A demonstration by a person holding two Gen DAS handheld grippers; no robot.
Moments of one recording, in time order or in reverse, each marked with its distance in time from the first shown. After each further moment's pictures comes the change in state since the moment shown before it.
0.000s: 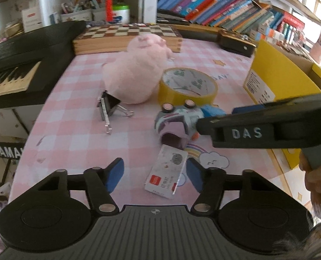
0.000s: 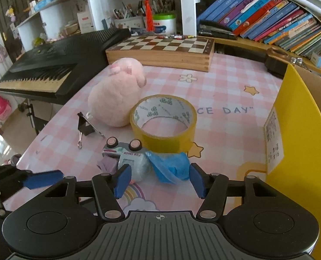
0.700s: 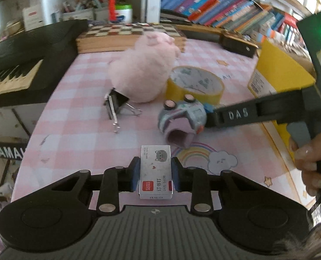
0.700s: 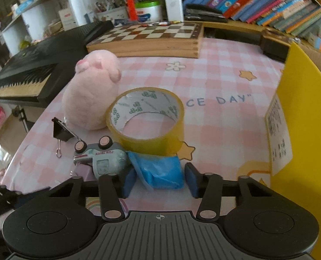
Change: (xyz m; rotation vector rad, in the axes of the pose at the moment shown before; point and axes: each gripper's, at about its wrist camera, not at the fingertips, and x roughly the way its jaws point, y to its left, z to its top) left arm -0.002 0.016 -0.003 -0.032 -0.014 0.002; right arm 0.031 -0.015 0.007 0.052 0.053 -0.003
